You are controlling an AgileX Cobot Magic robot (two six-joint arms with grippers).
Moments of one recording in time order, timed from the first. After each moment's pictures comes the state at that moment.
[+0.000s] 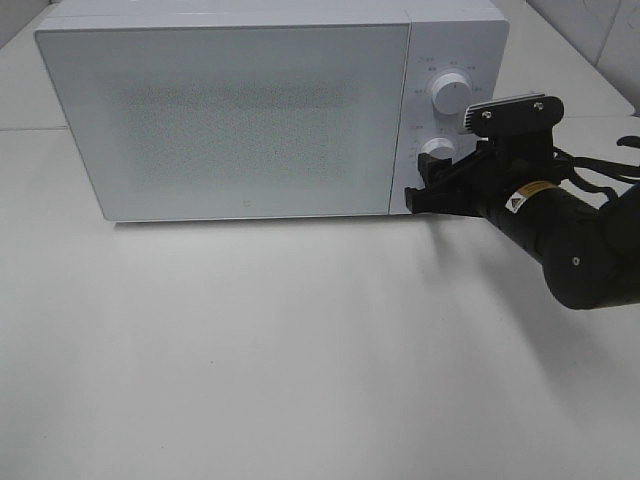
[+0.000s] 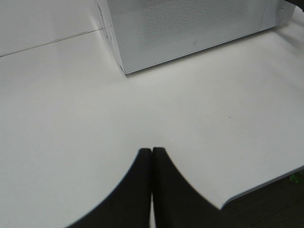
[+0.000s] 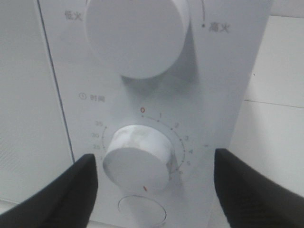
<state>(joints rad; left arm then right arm) -0.28 -0.01 -0.50 -0.02 1.05 0.12 0.39 1.98 -0.64 0.14 -1.08 -0.17</state>
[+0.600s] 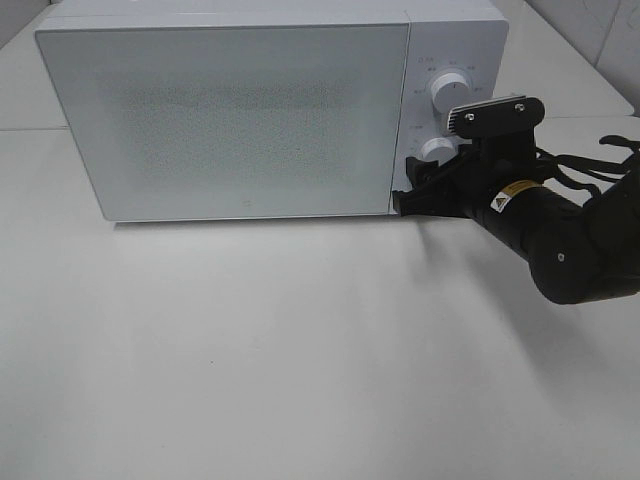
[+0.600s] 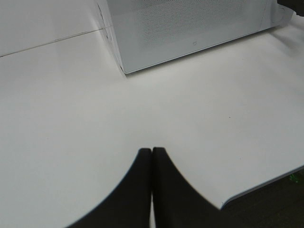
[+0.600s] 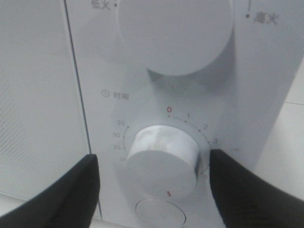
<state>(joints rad) -0.28 -0.01 -0.50 -0.02 1.05 0.12 0.41 2.00 -0.68 0.13 -1.05 -0.17</state>
